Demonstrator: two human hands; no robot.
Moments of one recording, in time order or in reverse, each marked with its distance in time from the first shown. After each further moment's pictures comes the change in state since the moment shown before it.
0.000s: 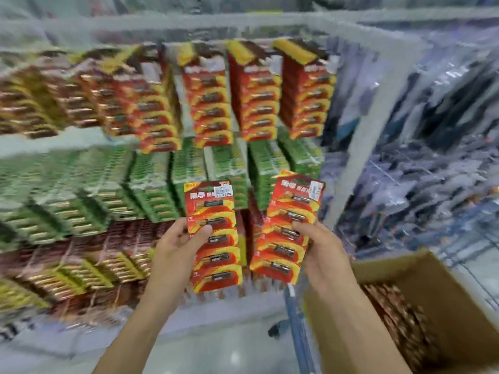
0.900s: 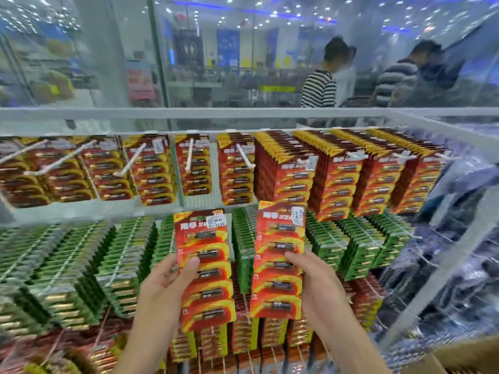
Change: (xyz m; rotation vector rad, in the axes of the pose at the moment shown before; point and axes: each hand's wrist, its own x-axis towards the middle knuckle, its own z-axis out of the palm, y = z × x) left_hand 0.081 0.125 -0.253 -0.150 0.056 0.065; right_hand 0.022 0.084 0.296 -0.079 -0.112 -0.018
